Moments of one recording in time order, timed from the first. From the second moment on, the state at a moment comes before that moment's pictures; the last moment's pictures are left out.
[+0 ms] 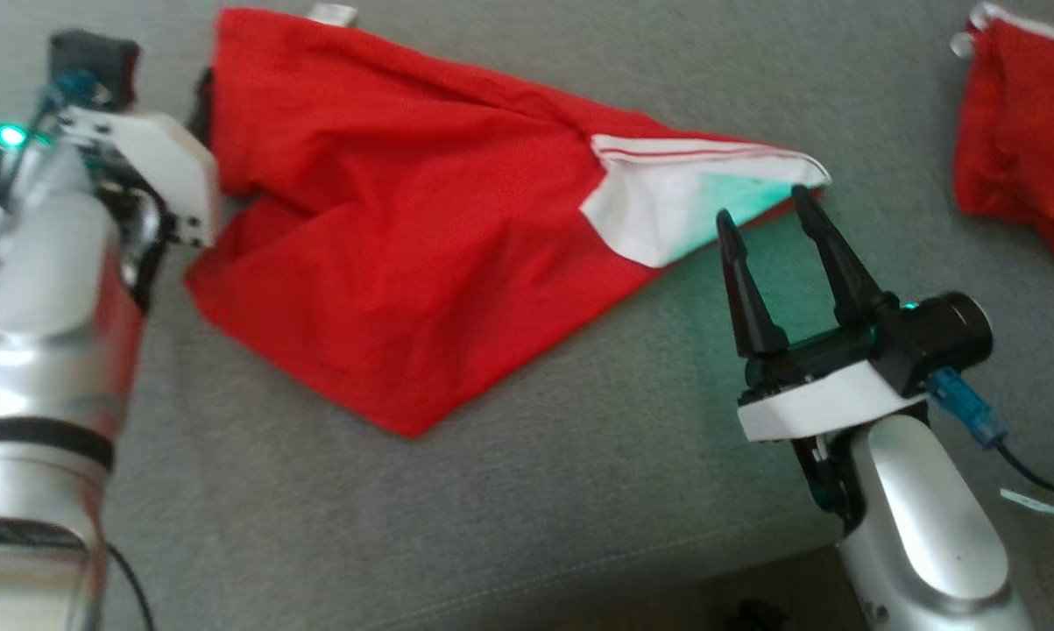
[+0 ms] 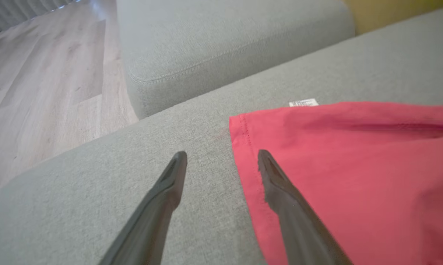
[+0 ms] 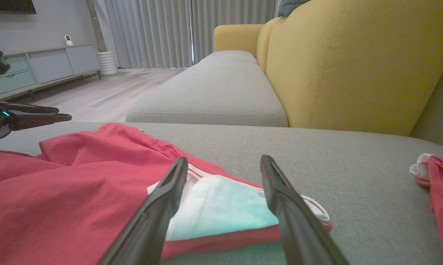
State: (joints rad) left arm -0.95 0.23 -0.31 1.02 -0.10 -0.09 -0.09; right arm -0.29 -0.07 0.22 0.23 0.08 0.12 -0.25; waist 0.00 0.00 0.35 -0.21
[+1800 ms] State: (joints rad) left arm -0.86 0.16 -0.38 0.70 -0.14 -0.02 -0.26; right arm -0.26 -0.05 0.11 0.34 0.12 0.12 -0.25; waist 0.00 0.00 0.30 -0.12
